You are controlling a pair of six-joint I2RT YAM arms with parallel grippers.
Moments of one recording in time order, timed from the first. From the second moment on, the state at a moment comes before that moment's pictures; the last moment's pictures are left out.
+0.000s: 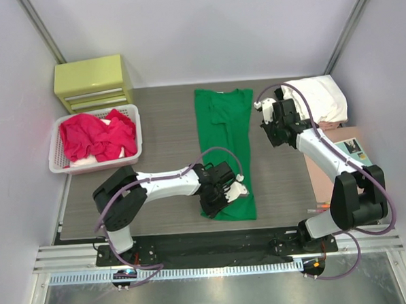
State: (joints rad) left arm -1.07 1.81 1.14 -0.66 0.31 0.16; right arm 0.22 1.44 1.05 -0.50 0.05 -0.29
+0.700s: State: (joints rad) left arm -0.70 1.27 1.04 -0.51 -0.21 0.29; right arm 0.18 1.29 0.90 -0.32 -0.02 -0.27
